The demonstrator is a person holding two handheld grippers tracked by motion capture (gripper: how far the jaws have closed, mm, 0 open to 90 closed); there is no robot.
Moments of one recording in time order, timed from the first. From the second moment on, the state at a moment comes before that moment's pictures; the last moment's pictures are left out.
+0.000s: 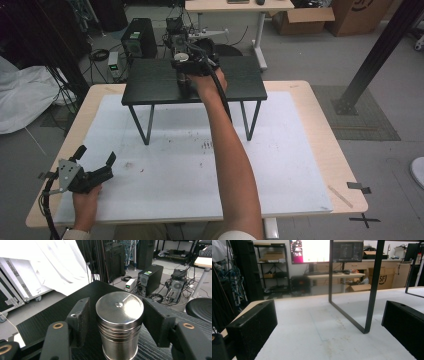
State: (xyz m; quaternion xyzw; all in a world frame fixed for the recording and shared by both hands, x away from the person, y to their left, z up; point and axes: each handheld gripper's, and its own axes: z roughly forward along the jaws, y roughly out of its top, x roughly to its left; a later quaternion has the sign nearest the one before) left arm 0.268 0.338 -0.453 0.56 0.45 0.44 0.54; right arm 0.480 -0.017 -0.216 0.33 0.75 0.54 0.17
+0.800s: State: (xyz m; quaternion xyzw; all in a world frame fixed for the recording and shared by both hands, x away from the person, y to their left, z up) left arm 0.268 0.338 -0.453 0.56 0.45 0.45 0.54; right arm 0.468 -0.036 -0.203 0.33 0.73 0.57 0.18
